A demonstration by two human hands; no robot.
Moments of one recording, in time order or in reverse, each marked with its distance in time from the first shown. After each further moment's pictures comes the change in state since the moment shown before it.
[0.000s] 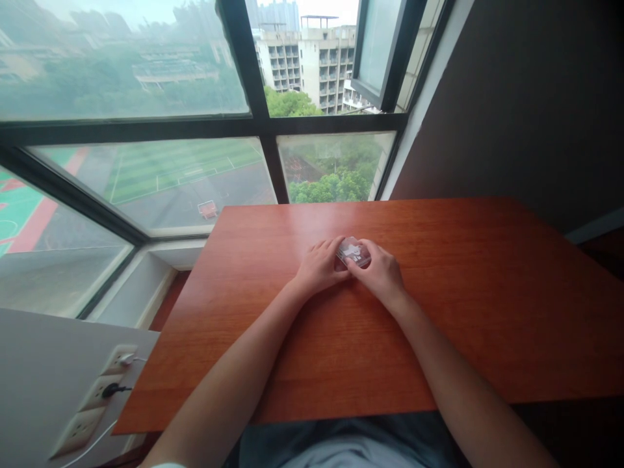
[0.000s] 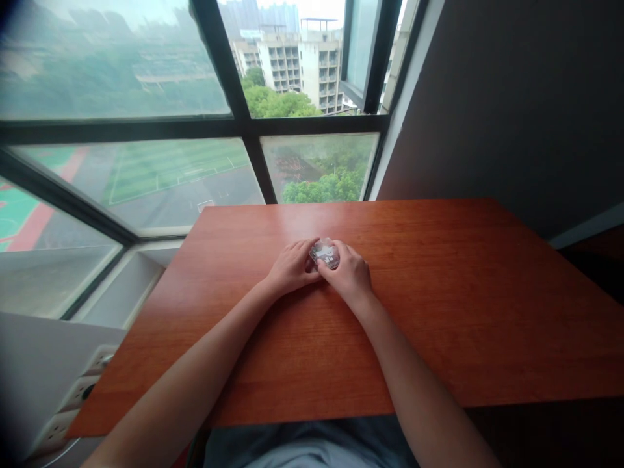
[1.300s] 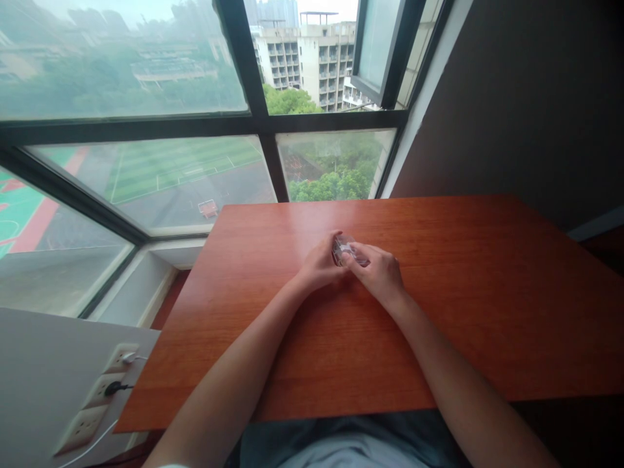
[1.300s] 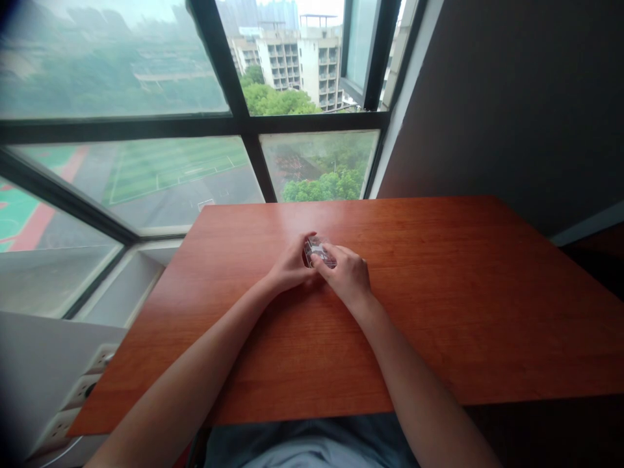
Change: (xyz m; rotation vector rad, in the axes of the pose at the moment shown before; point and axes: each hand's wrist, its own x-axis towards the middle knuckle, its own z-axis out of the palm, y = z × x) left_hand 0.004 -0.001 0.002 -0.419 0.059 -0.102; right_hand -0.003 -0.009 -0.011 0.046 -0.018 -0.071
